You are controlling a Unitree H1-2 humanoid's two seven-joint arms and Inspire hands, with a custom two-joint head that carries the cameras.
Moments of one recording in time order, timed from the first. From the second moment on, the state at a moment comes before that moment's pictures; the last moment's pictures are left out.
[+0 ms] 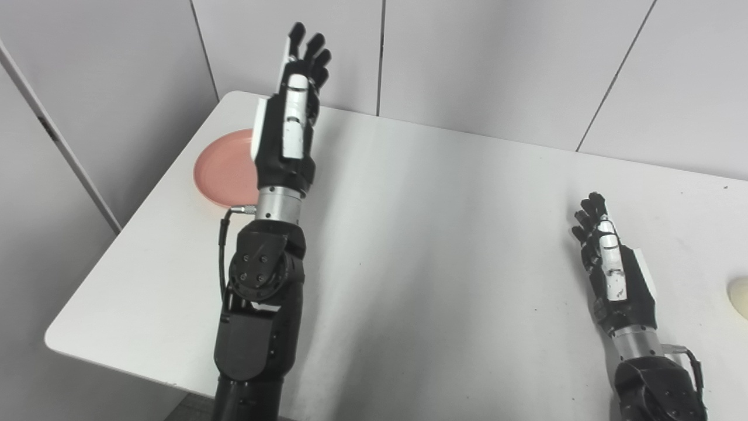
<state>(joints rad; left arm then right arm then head) -0.35 -0.05 0.16 -0.26 -0.06 0.07 0.07 -0.22 -0.18 -0.04 0.20 0.16 -0.12 0.20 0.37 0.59</state>
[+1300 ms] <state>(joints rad) -0.36 0.15 0.47 0.08 -0.25 -0.09 0.19 -0.22 -0.19 -0.05 0.20 0.17 -0.12 0.22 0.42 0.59</state>
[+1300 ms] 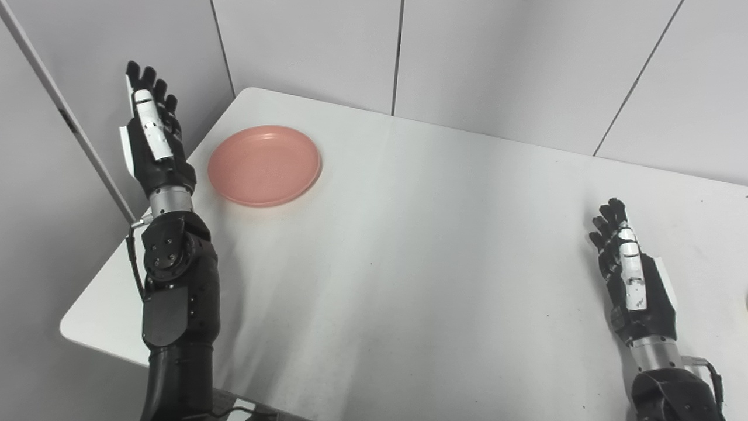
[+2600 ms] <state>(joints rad) -0.36 0.19 0.44 0.37 -0.32 -0.10 0.21 -0.21 -0.19 -0.05 0.19 0.17 -0.12 0.22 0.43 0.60</state>
